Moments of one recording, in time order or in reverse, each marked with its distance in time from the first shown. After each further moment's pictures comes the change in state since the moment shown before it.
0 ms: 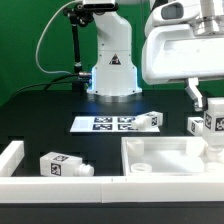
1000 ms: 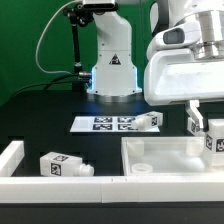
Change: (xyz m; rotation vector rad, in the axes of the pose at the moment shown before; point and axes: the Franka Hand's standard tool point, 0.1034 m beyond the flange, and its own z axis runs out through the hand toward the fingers) arm -0.010 -0.002 0.020 -0.004 0.031 -0.012
